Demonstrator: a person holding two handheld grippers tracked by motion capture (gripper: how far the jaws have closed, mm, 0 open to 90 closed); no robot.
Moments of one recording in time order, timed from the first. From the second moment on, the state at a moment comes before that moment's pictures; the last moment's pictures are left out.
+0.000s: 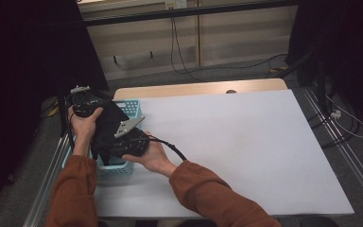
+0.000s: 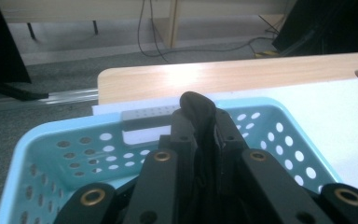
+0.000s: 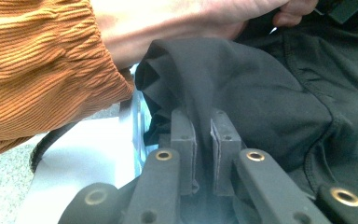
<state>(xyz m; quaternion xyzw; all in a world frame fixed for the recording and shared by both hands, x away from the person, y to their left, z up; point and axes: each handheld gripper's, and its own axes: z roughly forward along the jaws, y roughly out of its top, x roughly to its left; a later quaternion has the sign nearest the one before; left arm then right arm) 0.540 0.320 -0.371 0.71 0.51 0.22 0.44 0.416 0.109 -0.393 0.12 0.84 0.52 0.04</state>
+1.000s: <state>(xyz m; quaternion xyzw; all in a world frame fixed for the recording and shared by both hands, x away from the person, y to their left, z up) 0.543 0.343 -0.389 0.70 0.54 0.22 0.41 0.422 0.127 -0.407 0.12 0.85 0.51 0.03</state>
